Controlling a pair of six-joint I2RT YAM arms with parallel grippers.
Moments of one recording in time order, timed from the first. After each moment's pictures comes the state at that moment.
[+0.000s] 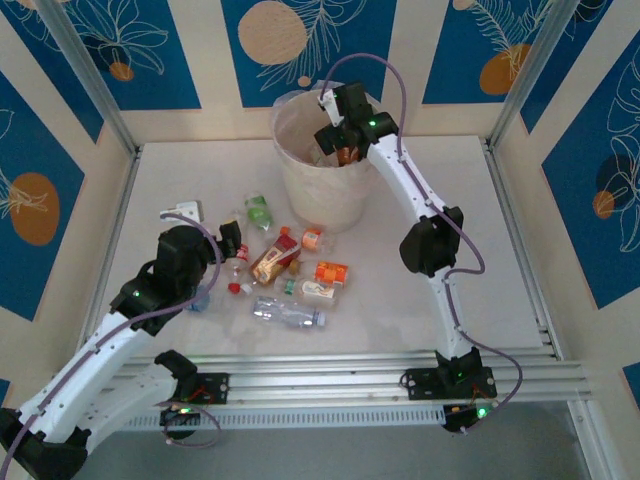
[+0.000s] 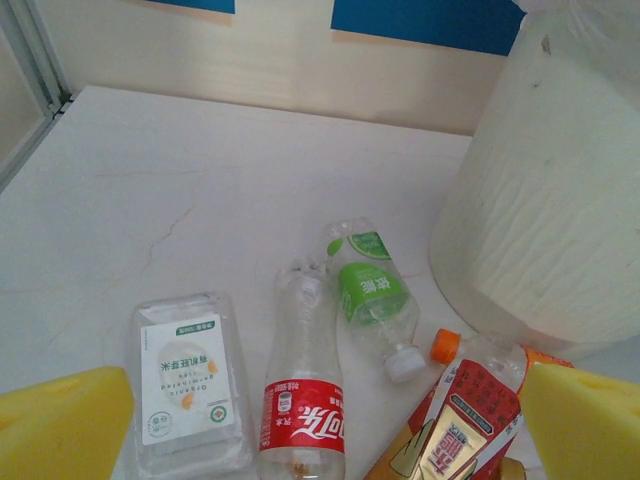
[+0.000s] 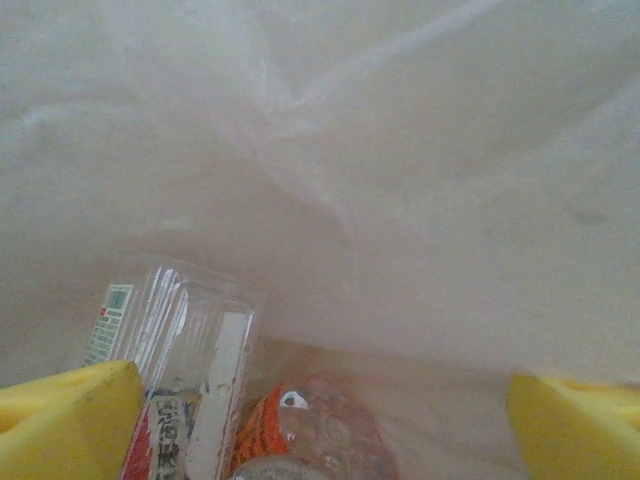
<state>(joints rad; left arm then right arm) -0.58 0.77 0.82 -0.52 -0.50 -0.41 0.44 2.35 2.55 -0.90 0.20 -0.26</state>
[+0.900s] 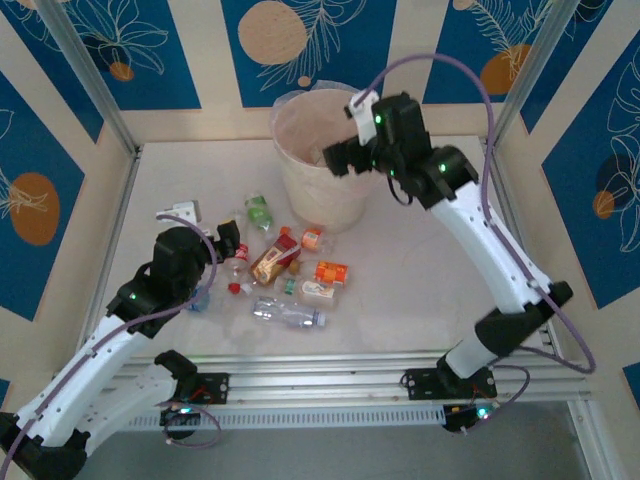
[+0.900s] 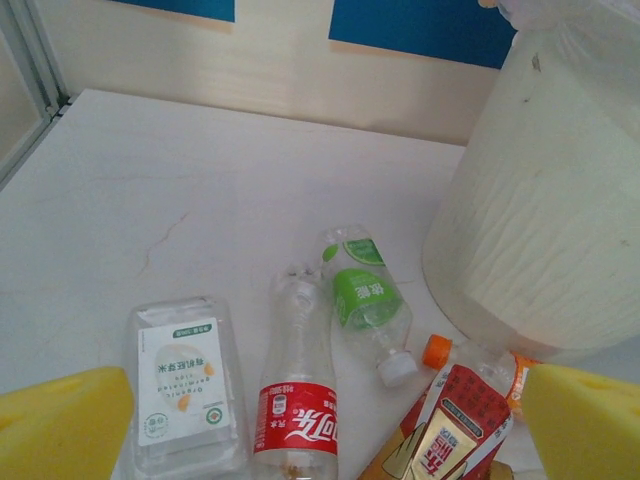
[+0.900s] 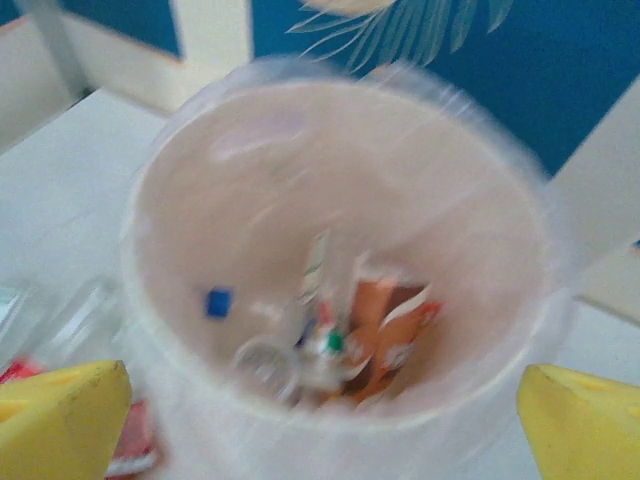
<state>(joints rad) -0.58 0.75 0.83 -0.52 -0.49 -0.43 0.64 1.51 1.86 -0.87 0.17 -0.02</state>
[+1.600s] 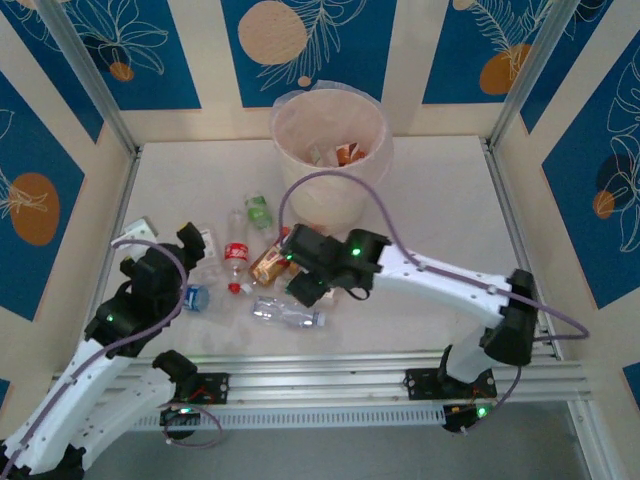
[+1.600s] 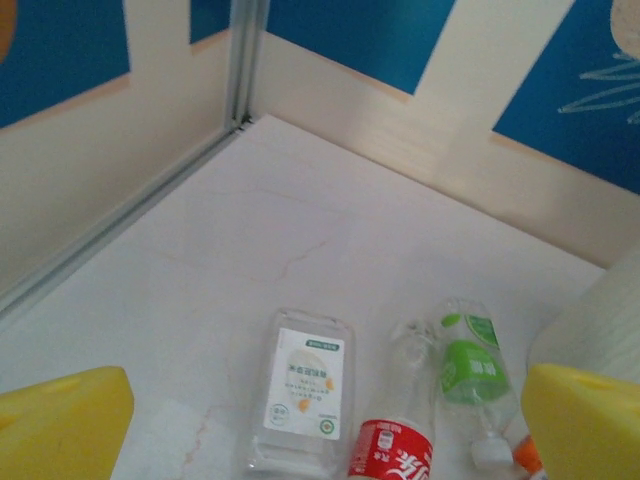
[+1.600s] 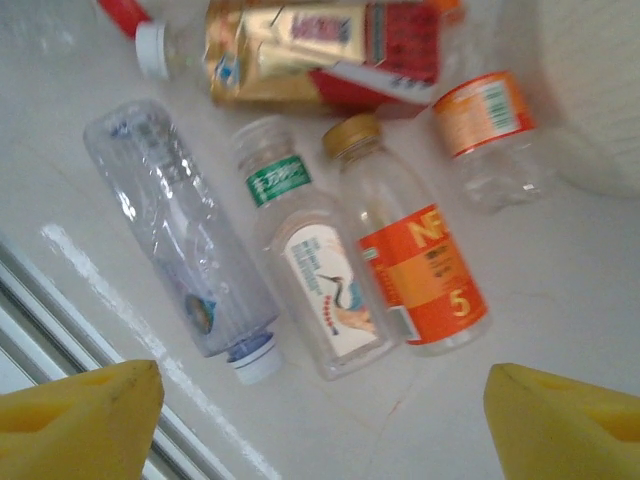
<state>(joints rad) -0.58 0.60 0.83 -0.72 -0.83 -0.67 1.15 1.56 1.48 -1.08 0.26 0.19</state>
